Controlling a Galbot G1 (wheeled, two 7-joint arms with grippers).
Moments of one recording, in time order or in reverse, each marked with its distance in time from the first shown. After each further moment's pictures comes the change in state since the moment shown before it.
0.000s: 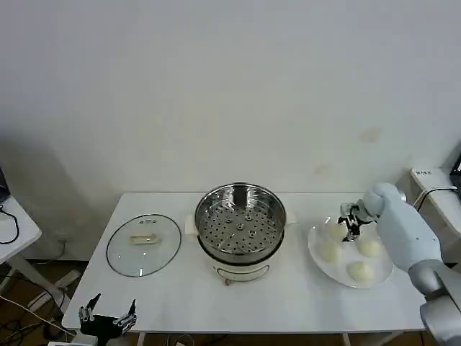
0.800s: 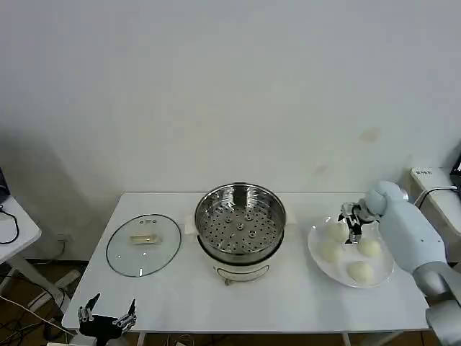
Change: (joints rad) left arm 0.005 0.001 -0.005 -0.014 -0.004 0.000 0.000; right arm -0.009 -0.005 0.002 0.032 -0.001 0.004 -0.022
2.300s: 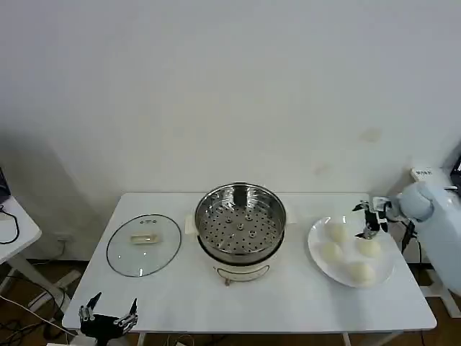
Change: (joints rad) left arm 0.018 -0.001 0.000 -0.028 -0.003 -0.001 -0.001; right arm -0.085 -0.204 0.028 0.326 0.205 -0.080 -0.033
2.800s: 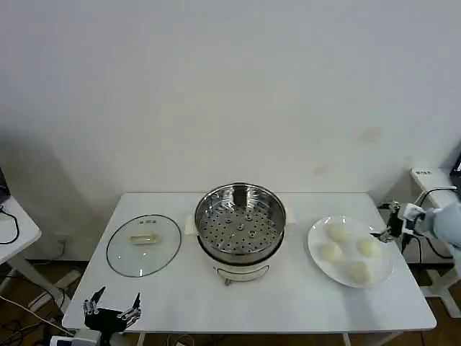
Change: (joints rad) left arm -0.029 0.008 0.018 0.010 0.000 0.002 0.000; right arm -0.237 -0.152 0.173 0.252 0.183 -0.210 0.108
